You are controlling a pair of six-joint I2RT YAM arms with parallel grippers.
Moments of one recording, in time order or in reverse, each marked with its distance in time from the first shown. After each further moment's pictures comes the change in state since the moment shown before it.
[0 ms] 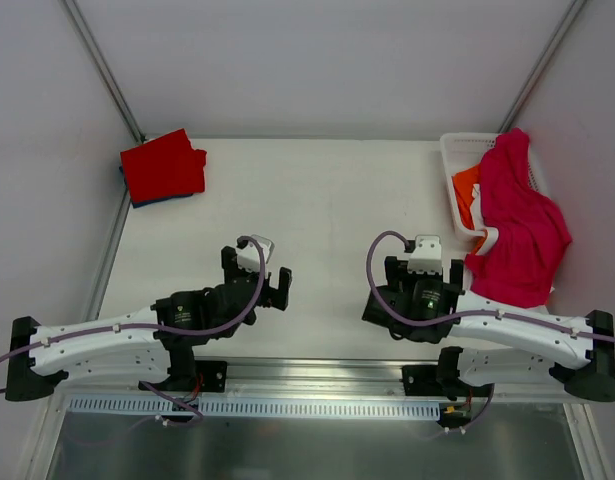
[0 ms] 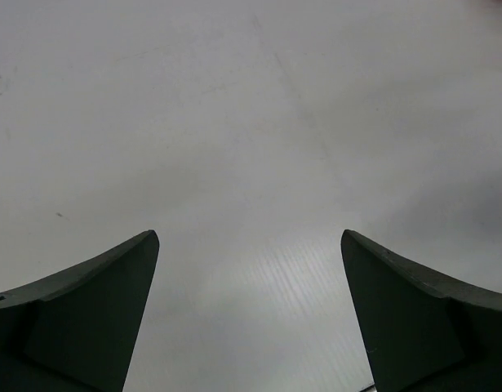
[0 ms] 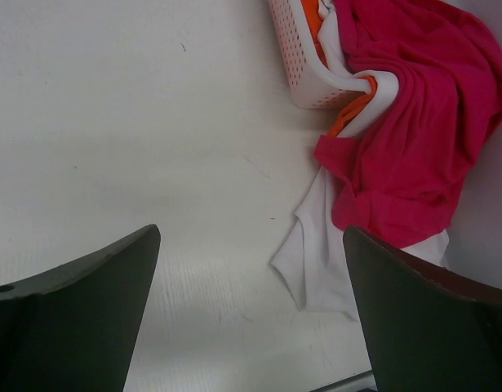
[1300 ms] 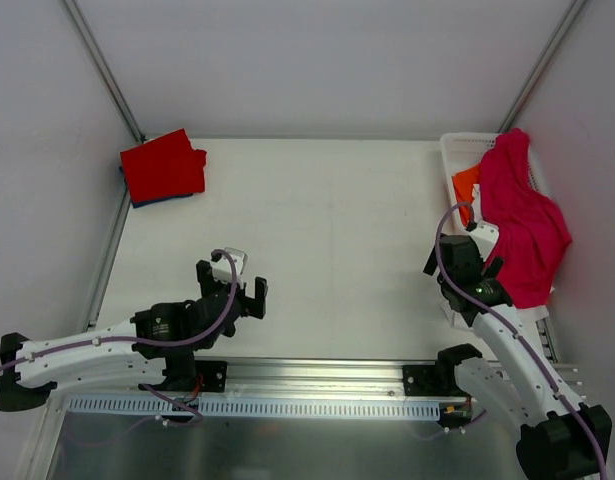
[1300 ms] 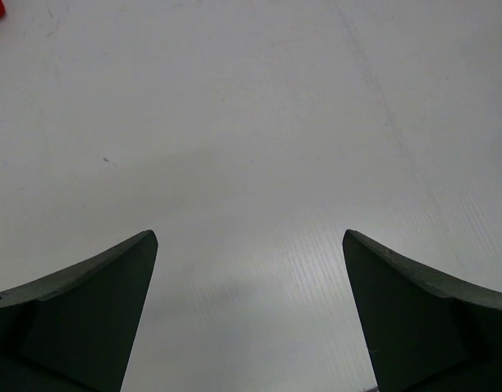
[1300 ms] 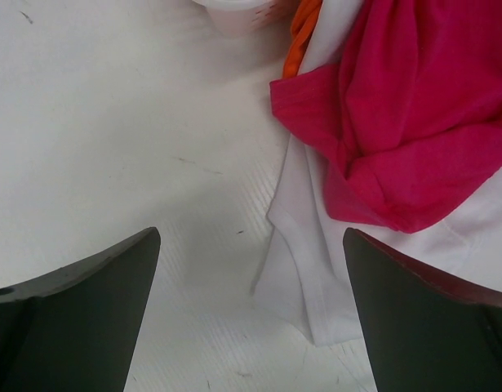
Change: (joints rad) left arm 0.000 -0.224 -0.167 -0.163 -0.072 -0.065; right arm -0.983 -0.244 -0.353 0.830 -0.603 -0.741
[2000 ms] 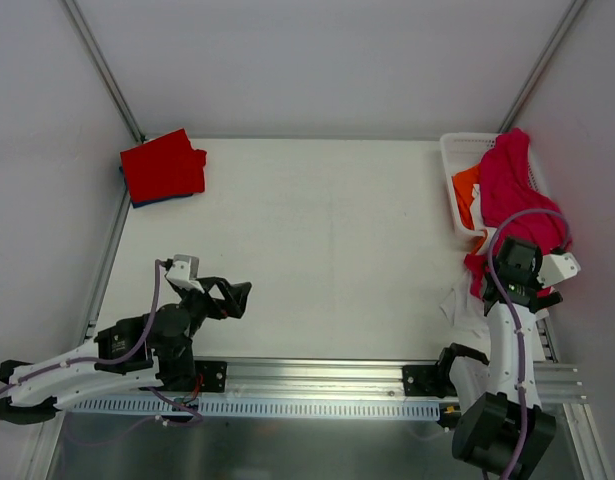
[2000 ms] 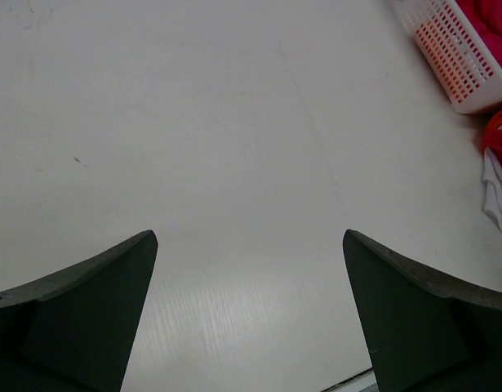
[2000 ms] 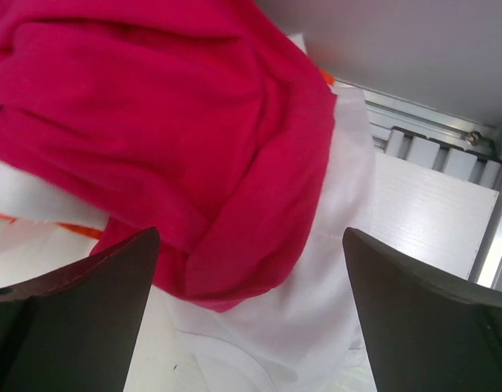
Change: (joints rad) left arm 0.000 -0.416 -0.090 -0.057 -0.018 -0.107; right arm -0.607 0.010 0.002 0.089 -0.042 0.158
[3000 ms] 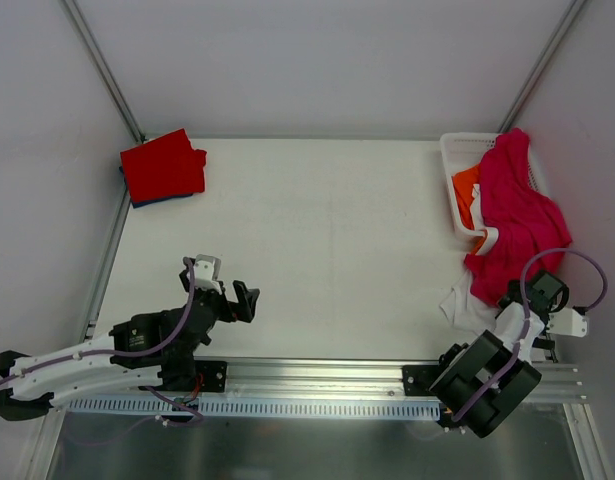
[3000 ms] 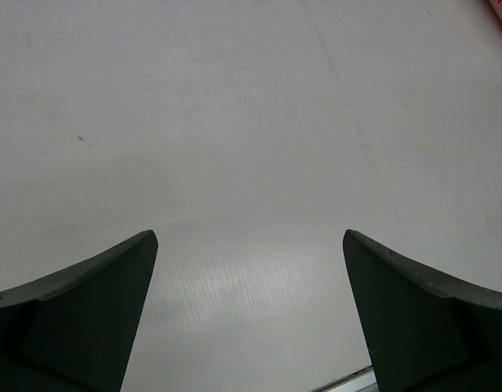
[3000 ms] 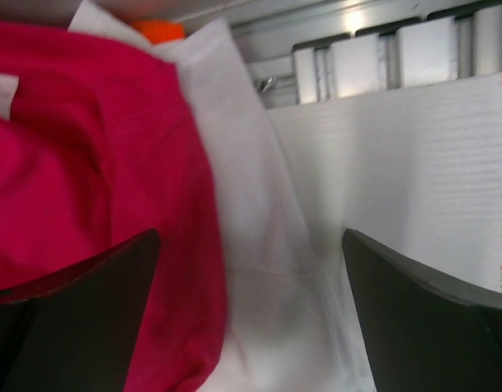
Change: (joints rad) left arm 0.000 0.133 -0.010 0.000 0.031 -0.010; right arm -0.455 0.192 -0.178 0.182 -0.267 0.290
